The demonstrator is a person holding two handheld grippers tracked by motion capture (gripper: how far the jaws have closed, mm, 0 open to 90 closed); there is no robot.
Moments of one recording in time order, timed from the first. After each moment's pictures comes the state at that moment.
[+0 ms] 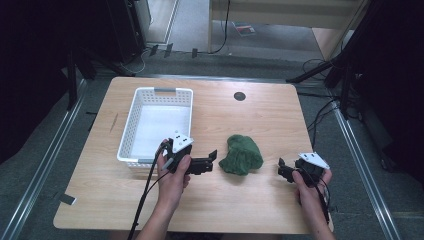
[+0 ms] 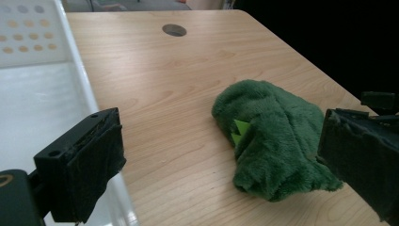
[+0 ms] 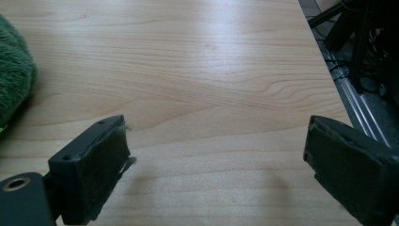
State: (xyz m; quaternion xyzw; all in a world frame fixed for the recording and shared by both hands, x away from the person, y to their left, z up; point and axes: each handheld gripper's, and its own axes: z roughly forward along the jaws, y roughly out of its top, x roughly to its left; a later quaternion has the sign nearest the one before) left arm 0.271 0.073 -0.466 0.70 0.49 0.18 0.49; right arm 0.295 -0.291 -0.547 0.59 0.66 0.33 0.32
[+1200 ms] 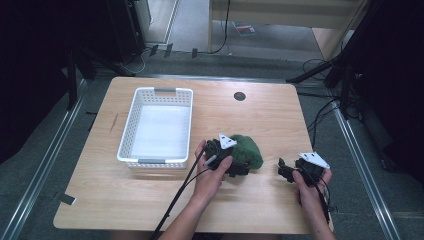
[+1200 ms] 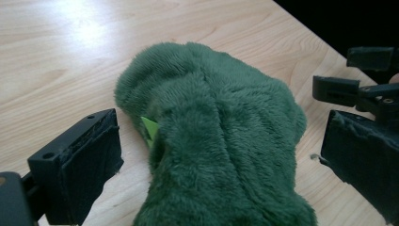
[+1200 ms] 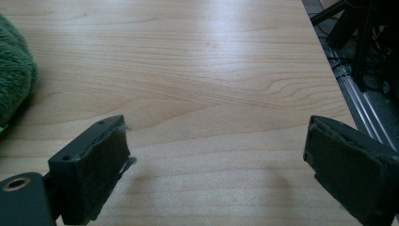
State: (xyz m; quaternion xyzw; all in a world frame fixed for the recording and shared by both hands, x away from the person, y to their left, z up) left arm 0.304 -0.023 -0.503 0.76 0.46 0.13 0.43; right arm 0.296 -0.292 -0.547 0.59 0.66 0.33 0.32
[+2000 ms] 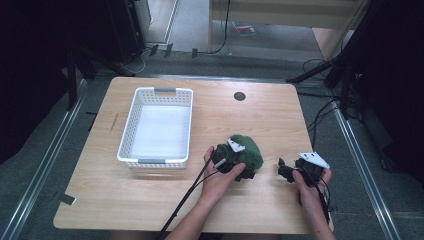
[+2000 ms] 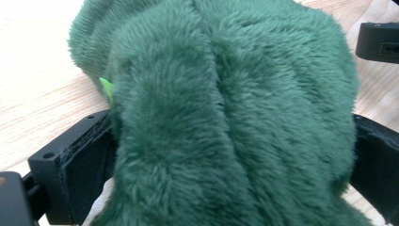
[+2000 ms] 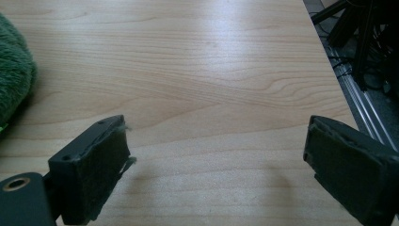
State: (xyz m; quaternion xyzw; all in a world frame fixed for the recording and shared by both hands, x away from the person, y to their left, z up) left arm 0.312 -0.047 -0.534 0.79 0.48 0.12 0.38; right arm 0.297 -0.292 -0.548 0.59 0.66 0.33 0.31
